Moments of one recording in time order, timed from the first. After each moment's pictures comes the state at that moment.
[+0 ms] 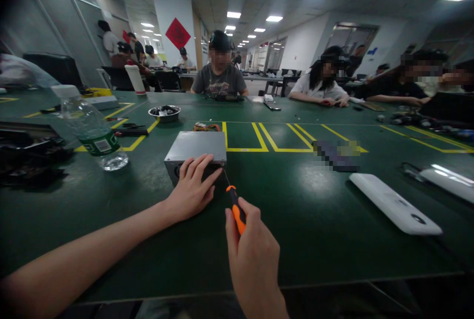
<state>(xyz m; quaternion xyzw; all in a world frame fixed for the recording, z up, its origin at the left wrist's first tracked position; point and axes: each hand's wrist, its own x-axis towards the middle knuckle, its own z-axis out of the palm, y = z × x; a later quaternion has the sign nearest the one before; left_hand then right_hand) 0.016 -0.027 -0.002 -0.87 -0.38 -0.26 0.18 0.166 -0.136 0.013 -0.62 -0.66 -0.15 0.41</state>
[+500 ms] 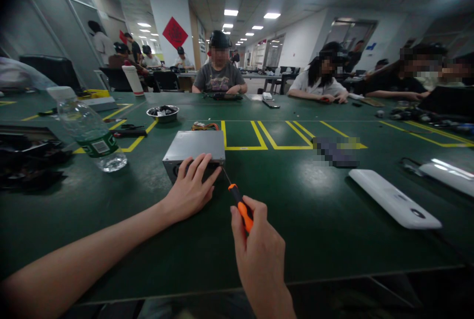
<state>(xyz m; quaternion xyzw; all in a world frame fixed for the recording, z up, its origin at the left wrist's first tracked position) 0.015 -0.029 0.001 -0.87 -0.37 -0.20 0.24 0.176 -0.138 0.013 -0.64 -0.64 -0.04 0.43</state>
